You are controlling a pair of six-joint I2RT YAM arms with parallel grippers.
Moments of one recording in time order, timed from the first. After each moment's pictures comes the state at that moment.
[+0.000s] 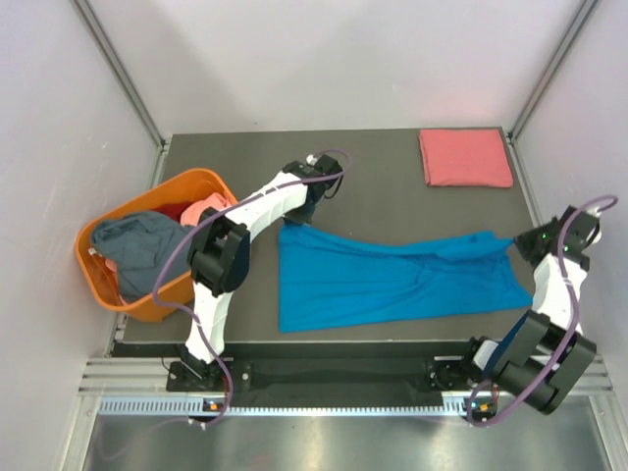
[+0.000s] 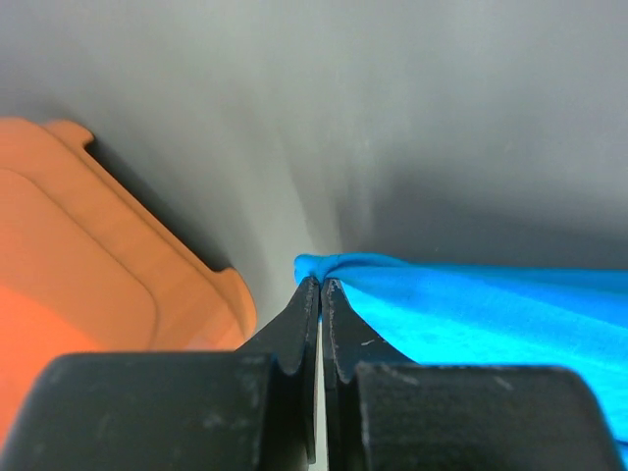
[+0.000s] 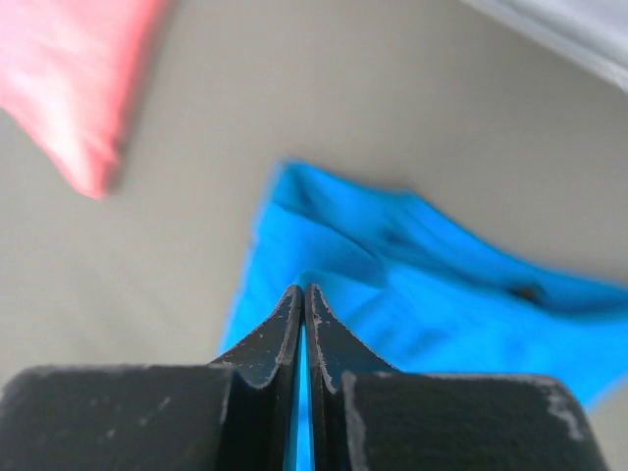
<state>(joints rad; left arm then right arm) -0.62 2.10 1.79 -1.04 -0.49 -0.25 -0.60 1.14 0.74 -0.39 -0.16 0.64</state>
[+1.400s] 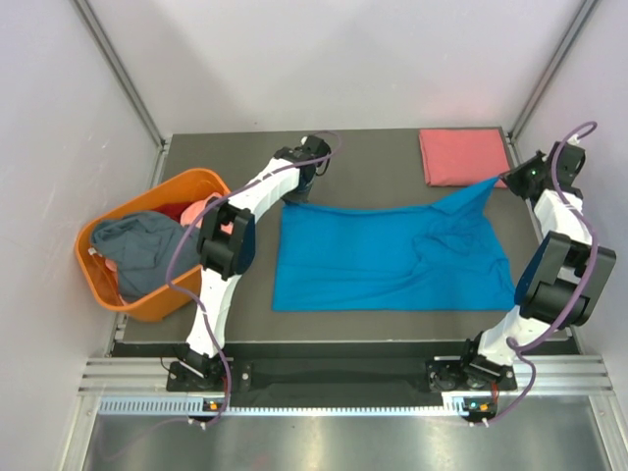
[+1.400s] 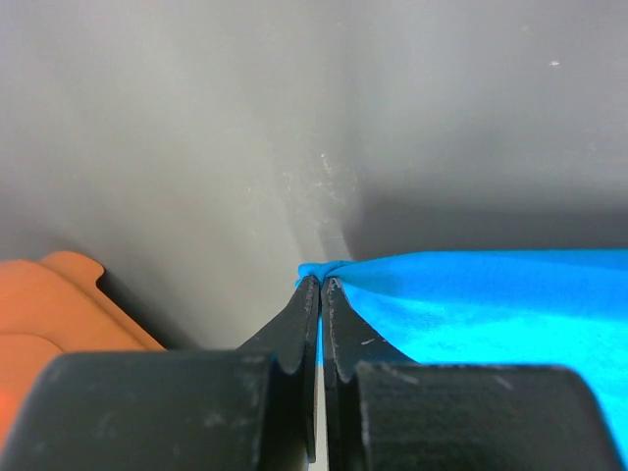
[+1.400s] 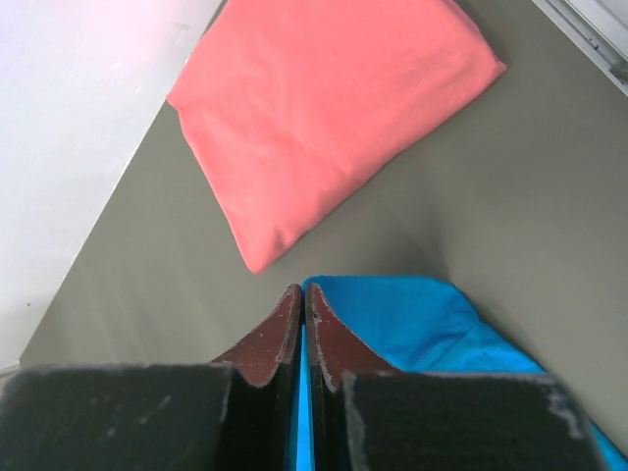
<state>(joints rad) -0.49 2.29 2.02 -0.92 -0.41 -0.12 -0.40 1.67 1.24 -0.16 -0.27 0.64</state>
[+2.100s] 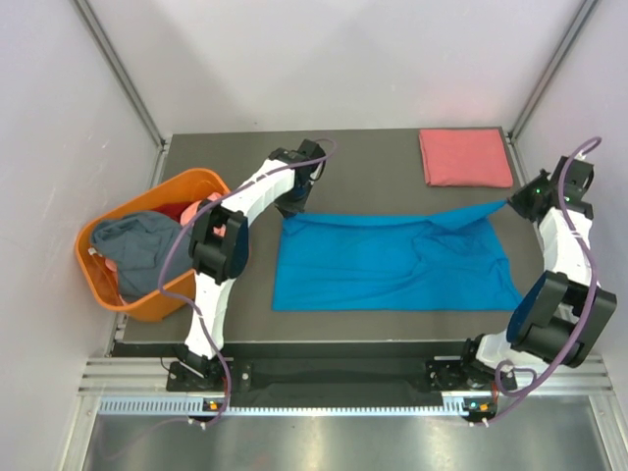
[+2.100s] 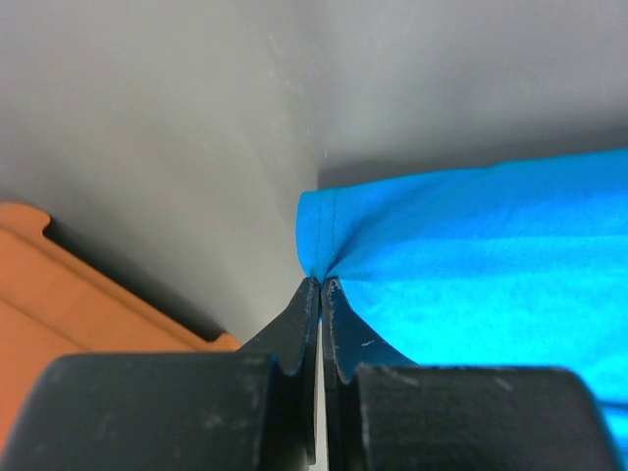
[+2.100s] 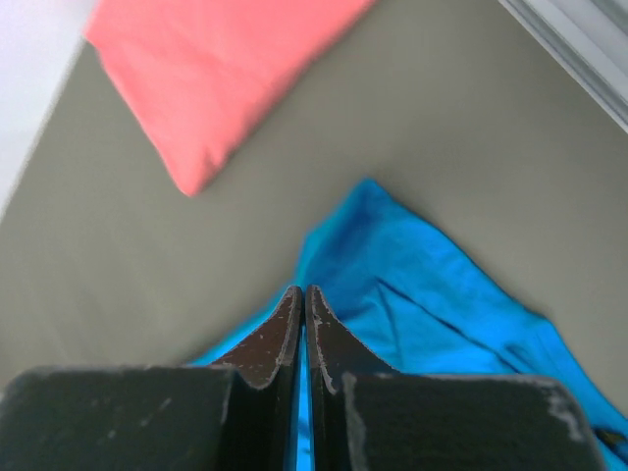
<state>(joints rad) -0.49 2.22 1.94 -1.03 -0.28 -0.12 -0.43 1.43 1.16 -0.42 -0.18 0.55</state>
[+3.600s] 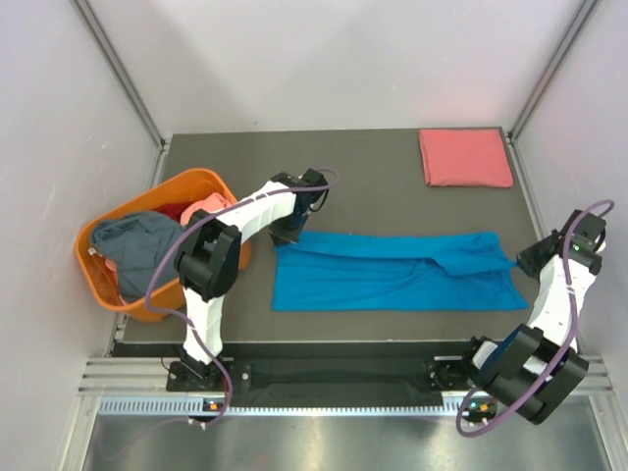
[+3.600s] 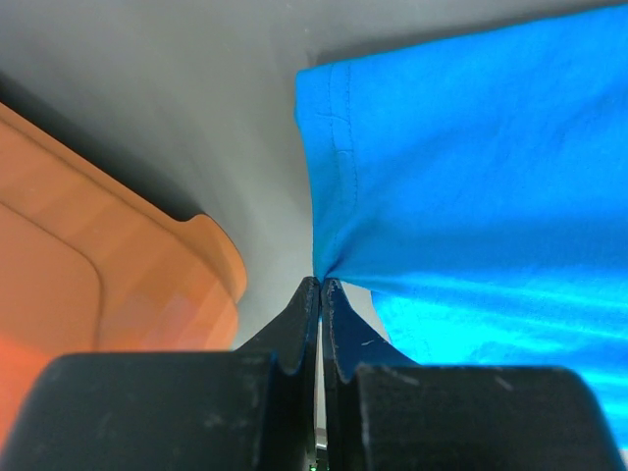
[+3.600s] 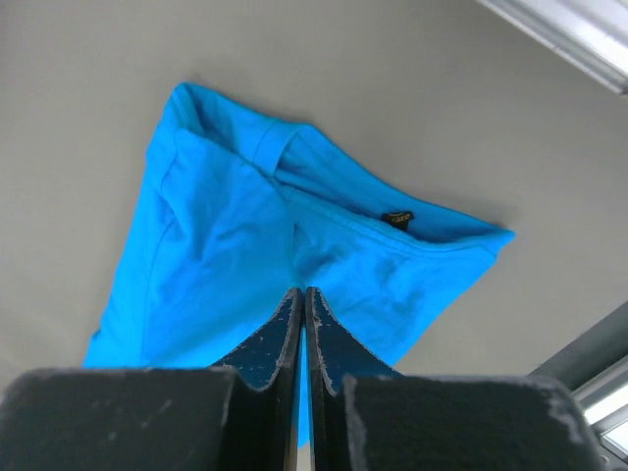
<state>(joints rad) -0.58 2.02 1.60 -1.04 -0.36 -0.17 -0.63 1.10 0.86 -0.73 -0.08 0.48</state>
